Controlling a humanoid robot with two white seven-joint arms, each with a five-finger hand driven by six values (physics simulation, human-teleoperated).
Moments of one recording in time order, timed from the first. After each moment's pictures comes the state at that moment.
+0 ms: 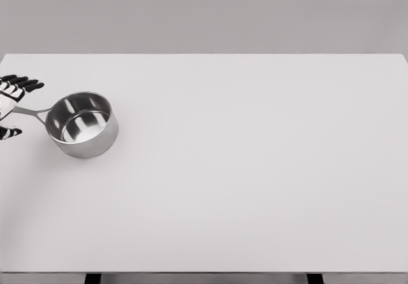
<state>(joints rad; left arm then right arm) -0.08 0.82 0.00 -1.36 -0.69 -0.61 0.01 0.03 0.00 -0.11 0.08 -0.06 -0.22 -0.32</state>
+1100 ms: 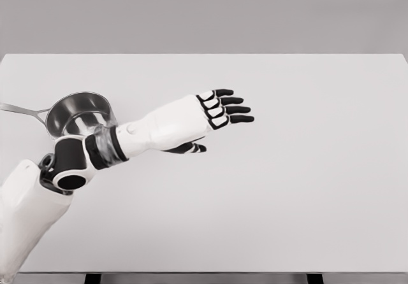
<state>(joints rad) -0.37 0.38 -0.47 -1.78 -0.61 -0.61 -0.31 0.03 0.00 -0.11 0.08 -0.06 -0.22 -0.32</state>
